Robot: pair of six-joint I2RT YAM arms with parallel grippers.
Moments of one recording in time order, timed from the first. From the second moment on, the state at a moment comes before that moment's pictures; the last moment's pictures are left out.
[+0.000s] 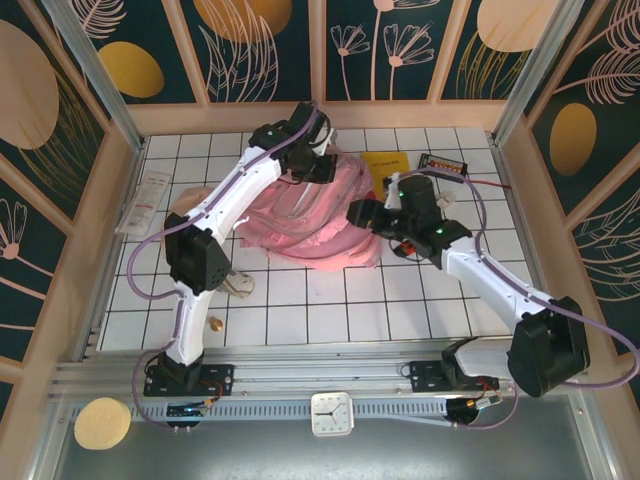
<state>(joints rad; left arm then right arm) -0.59 2.14 2.22 -1.04 0.19 -0.34 0.45 1.27 0.91 -0.23 -0.39 0.72</state>
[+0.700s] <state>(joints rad) -0.52 1.95 1.89 -1.03 0.19 -0.29 0.06 1.86 1.31 -0.37 -0.35 0.48</state>
